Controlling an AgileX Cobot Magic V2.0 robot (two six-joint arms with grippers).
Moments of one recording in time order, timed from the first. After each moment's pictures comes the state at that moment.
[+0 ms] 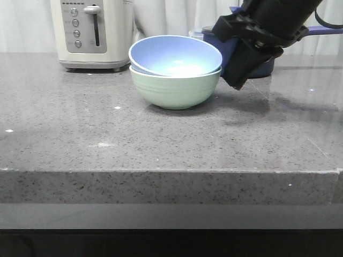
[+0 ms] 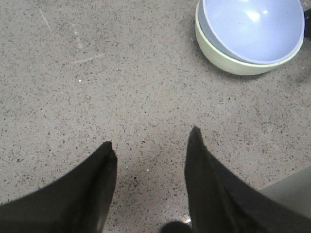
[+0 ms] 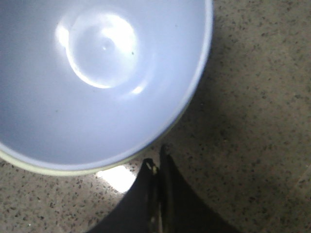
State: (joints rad) left arm -0.41 0.99 -1.00 -0.09 0.84 0.05; right arm 0.34 1.61 -1.24 0.37 0.69 -0.45
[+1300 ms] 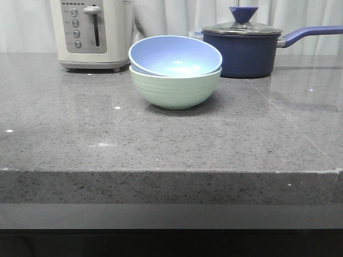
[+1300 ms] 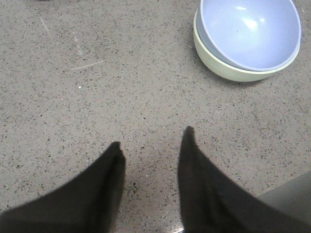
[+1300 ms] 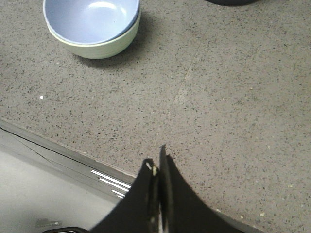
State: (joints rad) left arm -0.41 0.99 -1.00 -0.09 0.83 0.05; right arm 0.34 0.64 -0.84 0.10 0.90 0.00
